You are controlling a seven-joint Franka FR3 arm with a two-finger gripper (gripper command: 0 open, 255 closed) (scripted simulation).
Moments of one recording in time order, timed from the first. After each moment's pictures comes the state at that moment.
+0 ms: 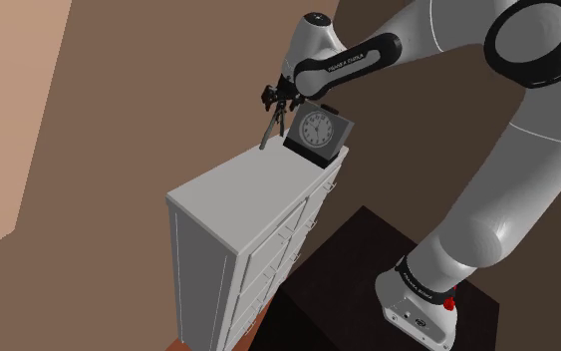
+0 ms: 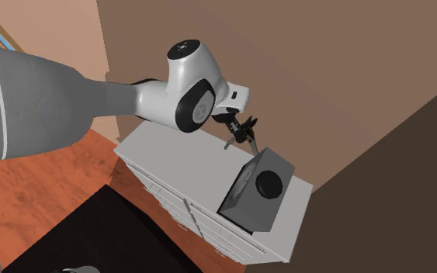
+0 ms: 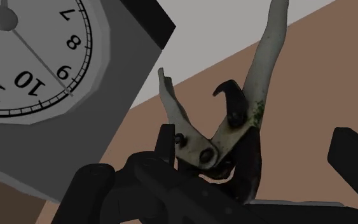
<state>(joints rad) -0.18 0.18 0.07 -2.05 -0.38 2.55 0.64</state>
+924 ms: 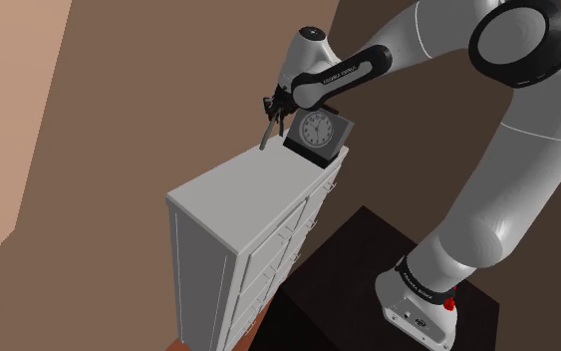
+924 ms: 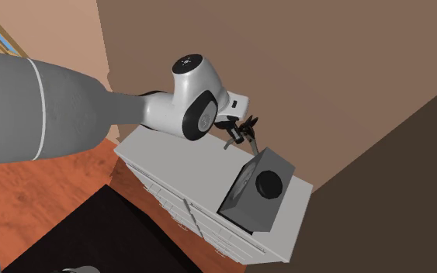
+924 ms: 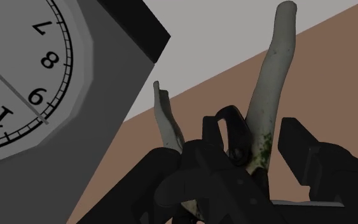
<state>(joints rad) -0.17 0.24 0.05 -2.05 -0.42 2.62 0.68</state>
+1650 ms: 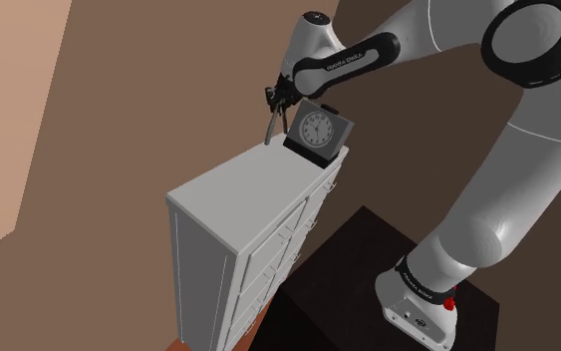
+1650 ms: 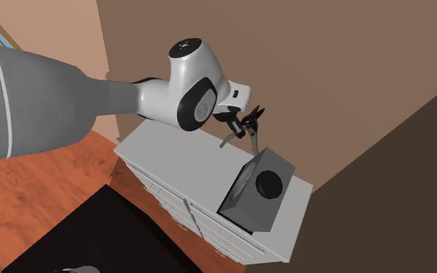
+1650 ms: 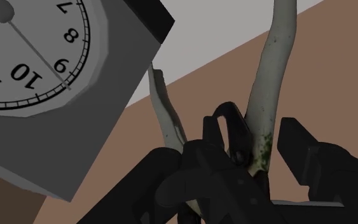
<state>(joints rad) -0.18 0.19 0.07 -2.03 -0.38 2.55 0.64</state>
